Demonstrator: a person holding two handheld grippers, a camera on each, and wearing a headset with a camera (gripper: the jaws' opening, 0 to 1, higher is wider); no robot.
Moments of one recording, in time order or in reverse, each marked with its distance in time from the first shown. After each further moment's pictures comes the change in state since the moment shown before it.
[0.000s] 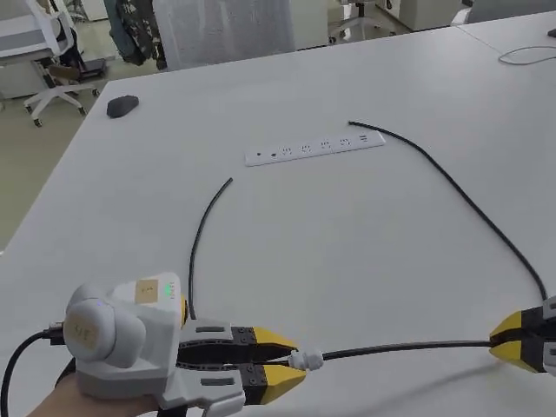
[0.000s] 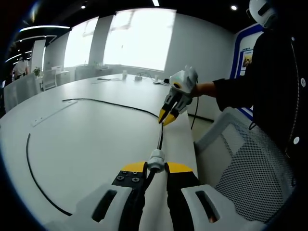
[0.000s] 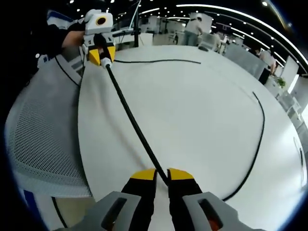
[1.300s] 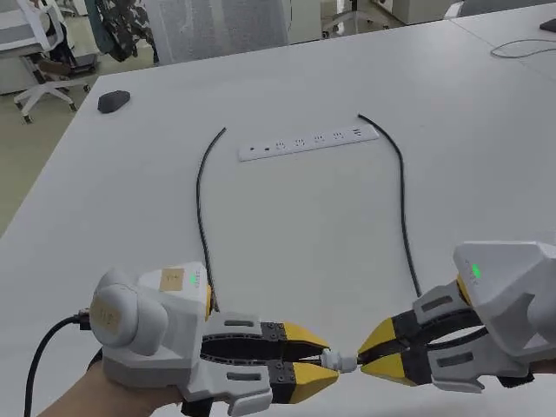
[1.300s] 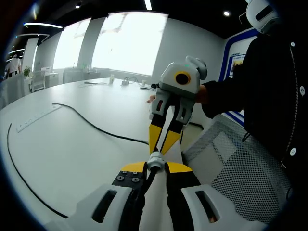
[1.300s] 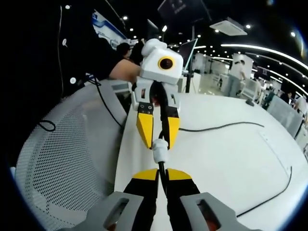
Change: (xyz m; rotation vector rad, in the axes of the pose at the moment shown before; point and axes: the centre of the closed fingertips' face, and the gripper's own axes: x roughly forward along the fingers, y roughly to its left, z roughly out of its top) left arm 0.025 -0.024 0.017 -0.002 -0.042 -0.125; right arm 0.016 0.102 0.128 -0.273 -0.343 0.320
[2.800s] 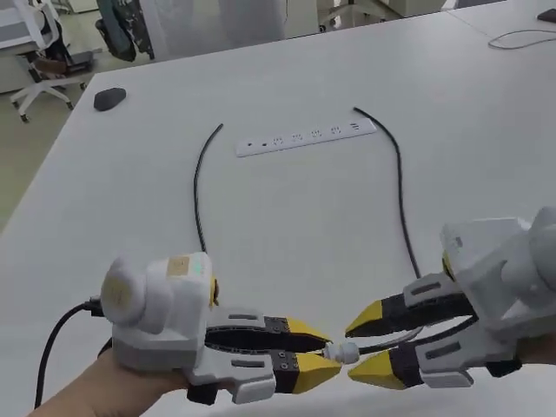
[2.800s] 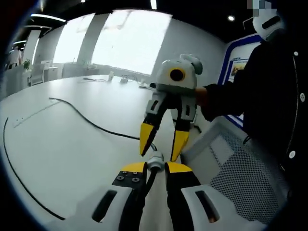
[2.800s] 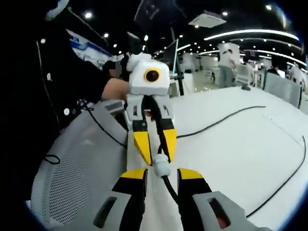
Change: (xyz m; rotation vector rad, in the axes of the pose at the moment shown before) left arm 0.005 0.000 -0.001 0.051 0.012 -0.033; right arm 0.001 -0.003 0.021 0.342 -0.137 0.084
